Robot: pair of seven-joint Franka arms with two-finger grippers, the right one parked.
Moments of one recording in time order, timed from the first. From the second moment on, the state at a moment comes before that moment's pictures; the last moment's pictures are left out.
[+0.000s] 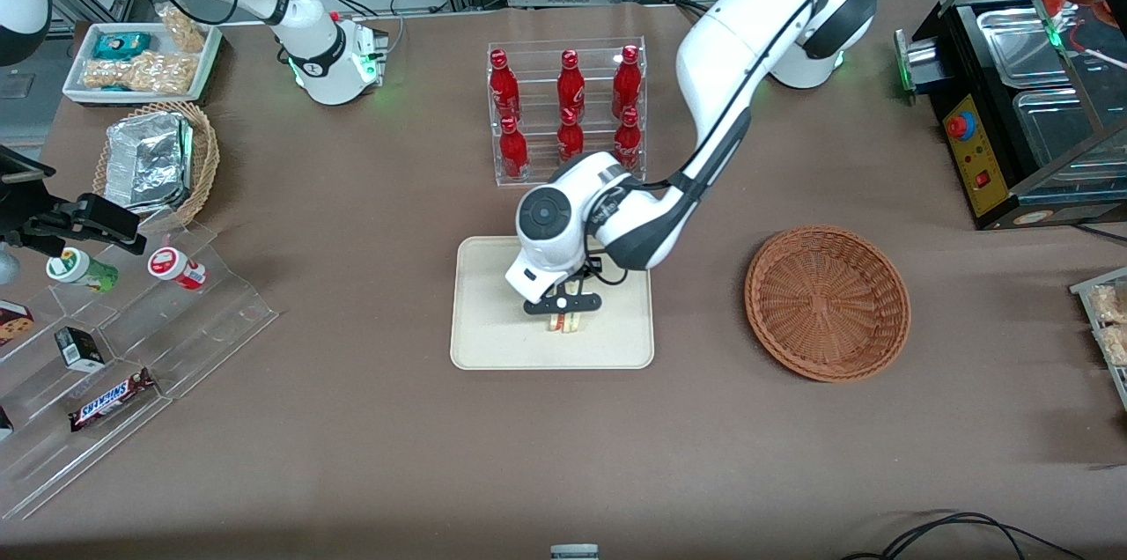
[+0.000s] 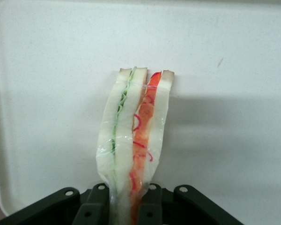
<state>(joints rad) -0.63 0.96 -0.27 -1.14 0.25 2.00 -0.98</state>
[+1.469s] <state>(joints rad) -0.38 0.58 -0.19 -1.06 0.17 1.58 -0.90</state>
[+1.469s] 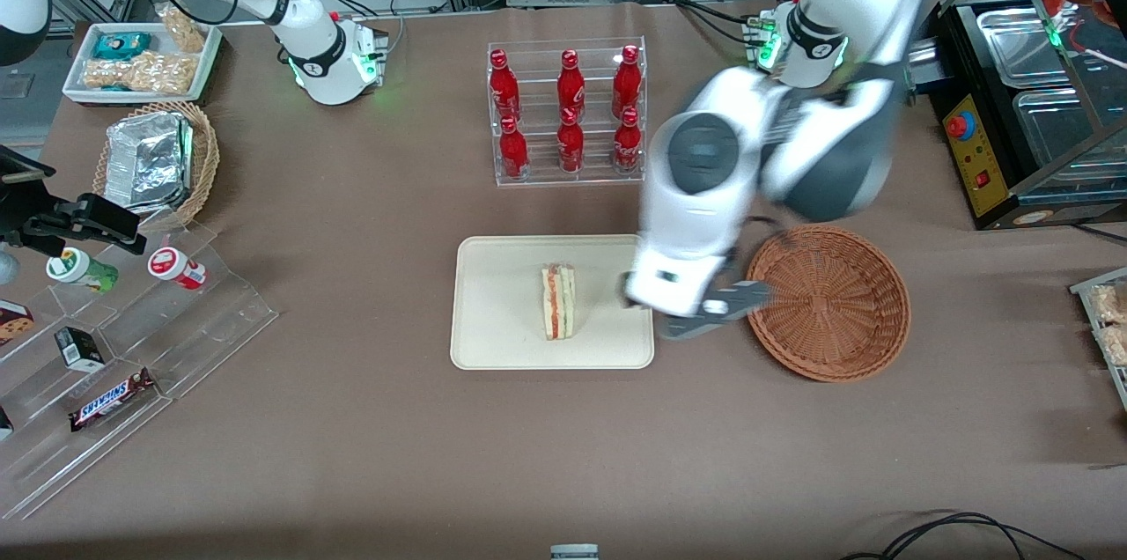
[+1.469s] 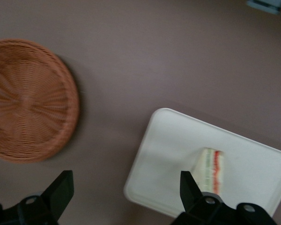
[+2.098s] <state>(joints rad) 0.08 0.45 -0.19 -1.07 0.11 1.30 -0.33</state>
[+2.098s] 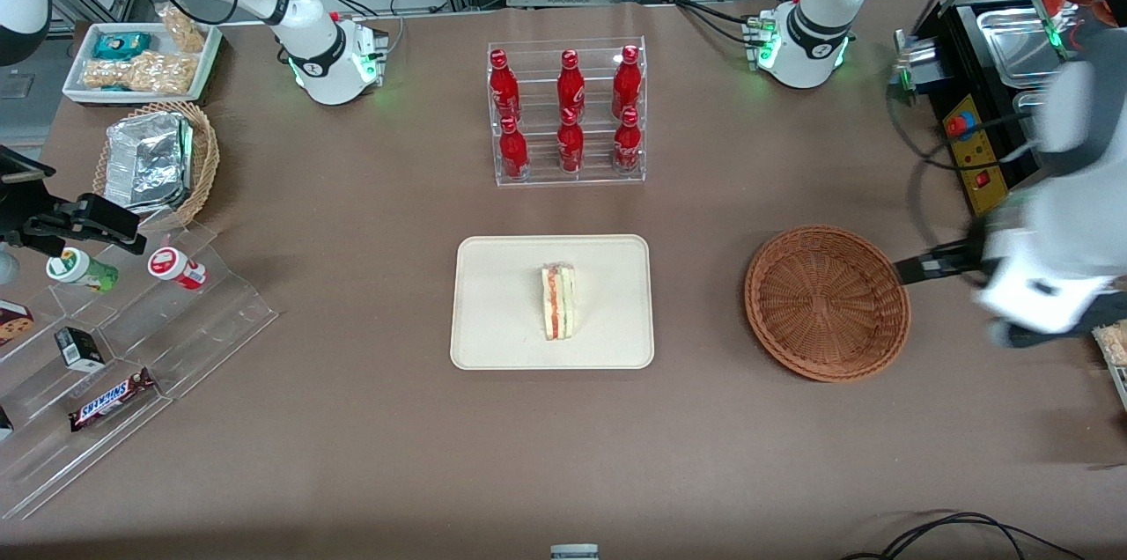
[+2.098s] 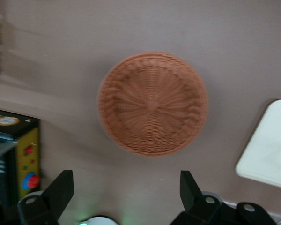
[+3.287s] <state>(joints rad) 0.21 0.09 -0.26 -1.35 0.06 1.25 -0.26</state>
